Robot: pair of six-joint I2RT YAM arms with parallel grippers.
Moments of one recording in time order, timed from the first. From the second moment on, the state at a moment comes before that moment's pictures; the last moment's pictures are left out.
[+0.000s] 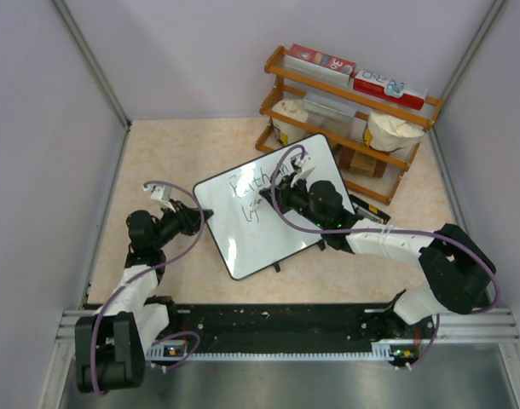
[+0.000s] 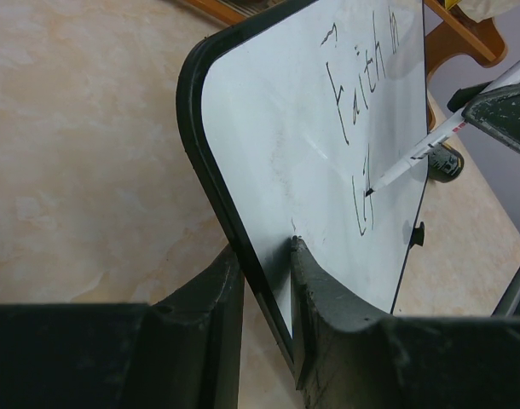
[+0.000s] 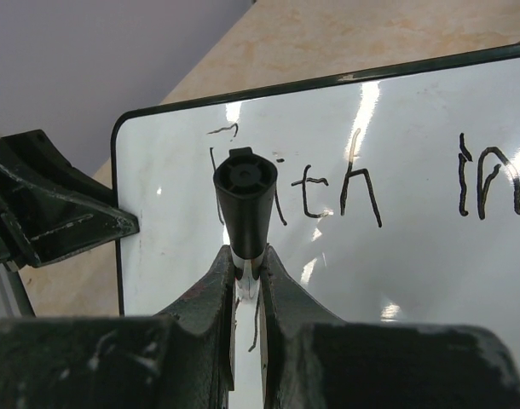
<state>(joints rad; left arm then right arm) 0.09 0.95 0.25 0.53 0.76 -0.45 0.81 1.47 0.77 0.61 -0.01 0.41</state>
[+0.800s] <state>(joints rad) 0.09 0.96 0.25 0.53 0.75 -0.45 0.81 1.45 0.77 0.59 0.11 0.39</state>
